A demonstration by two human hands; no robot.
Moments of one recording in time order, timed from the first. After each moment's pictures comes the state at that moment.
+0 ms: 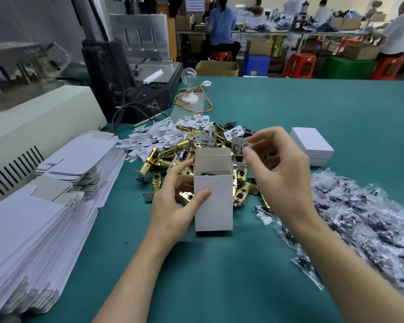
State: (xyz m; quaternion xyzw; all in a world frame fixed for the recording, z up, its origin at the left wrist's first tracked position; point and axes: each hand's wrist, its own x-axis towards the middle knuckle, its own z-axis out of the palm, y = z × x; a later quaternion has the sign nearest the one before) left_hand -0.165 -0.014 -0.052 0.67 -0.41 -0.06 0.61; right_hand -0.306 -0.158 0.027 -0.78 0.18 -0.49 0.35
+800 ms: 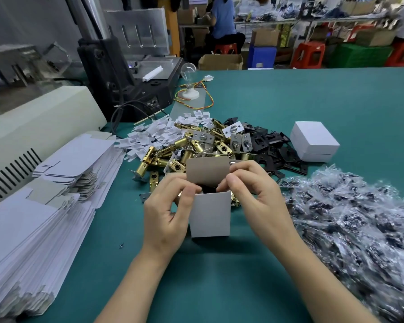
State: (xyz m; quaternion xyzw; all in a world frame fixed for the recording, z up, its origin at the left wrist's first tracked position) left_hand -0.179 -0.017 -0.049 0.66 -0.45 0.10 0.59; right_hand -0.309 -0.143 -0.010 -0.78 0.16 -0.38 0.48
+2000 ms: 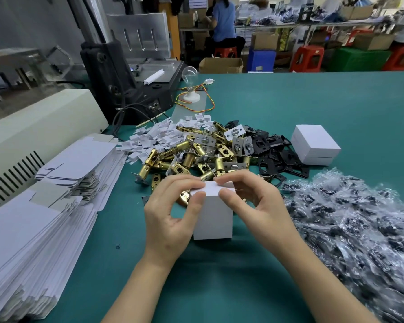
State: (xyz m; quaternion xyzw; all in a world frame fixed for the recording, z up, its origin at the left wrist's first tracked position) left_hand -0.183 -0.013 -0.042 0.62 -0.46 0.12 0.62; right_hand -0.313 -0.141 -0.014 -0.76 0.12 -0.33 0.54
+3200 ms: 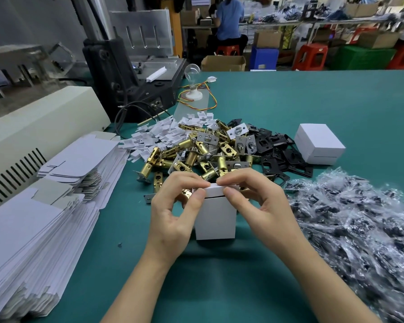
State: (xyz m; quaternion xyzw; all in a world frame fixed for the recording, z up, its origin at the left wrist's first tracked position) left_hand -0.181 -0.012 -0.043 0.59 -0.46 -0.01 0.66; right_hand -0.313 -0.143 -0.015 -0.79 0.09 -0.35 0.49
